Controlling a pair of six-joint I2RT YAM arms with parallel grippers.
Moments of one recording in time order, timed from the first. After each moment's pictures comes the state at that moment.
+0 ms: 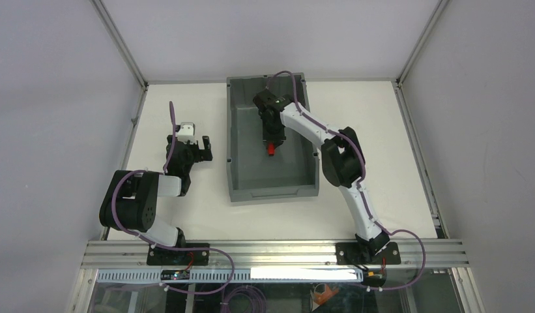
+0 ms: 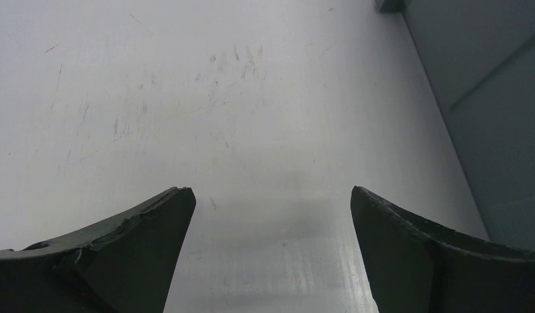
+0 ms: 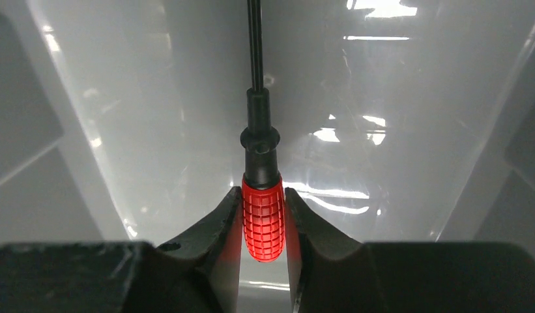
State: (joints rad) left arm -0.08 1.54 0.39 0.84 -0.08 -0.03; right arm 0.68 2.29 2.07 -1.05 0.07 0.58
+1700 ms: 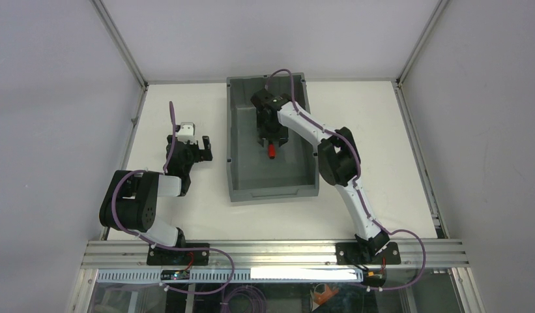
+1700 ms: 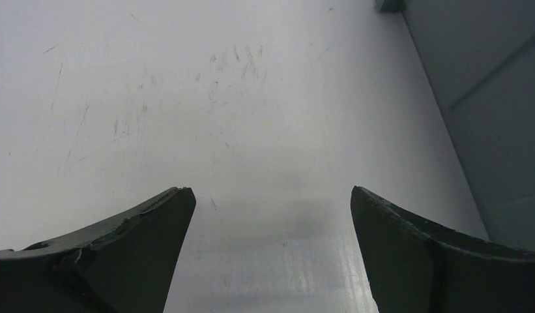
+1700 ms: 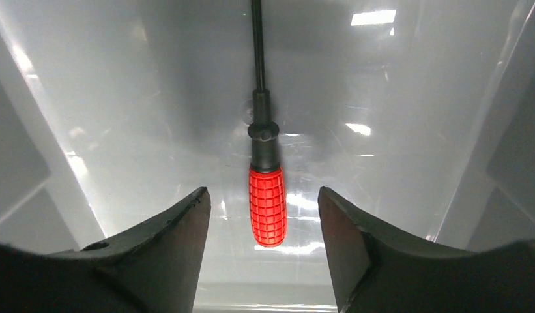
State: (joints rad) left arm -0.08 1.54 0.39 0.84 -0.08 -0.03; right arm 0.68 2.37 2.15 -1.08 0.15 0.60
